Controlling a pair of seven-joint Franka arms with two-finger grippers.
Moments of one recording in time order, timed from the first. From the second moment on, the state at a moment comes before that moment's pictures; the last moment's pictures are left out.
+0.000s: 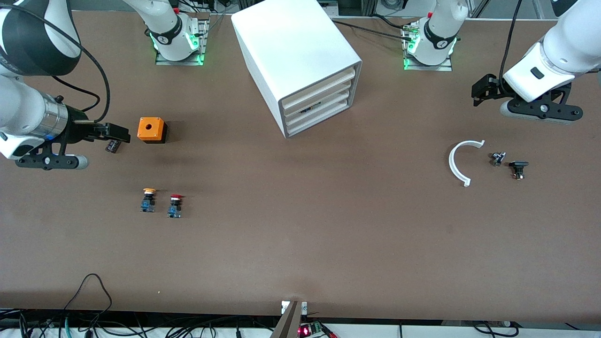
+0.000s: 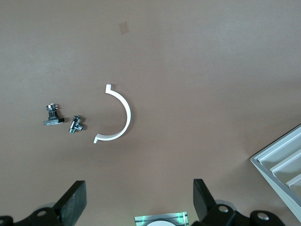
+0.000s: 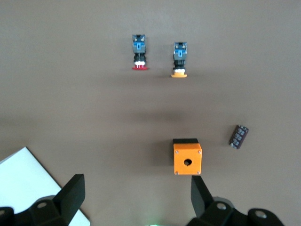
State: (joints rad) left arm -0.05 -0.04 -0.10 -1.68 0.04 1.51 0.01; right arm 0.09 0.24 0.00 -1.48 0.05 1.55 0.13
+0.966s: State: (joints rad) left arm -0.04 0.03 -0.09 -1.69 -0.28 1.32 0.02; right arm 0.21 0.31 0.00 -1.47 0.05 1.70 0.48
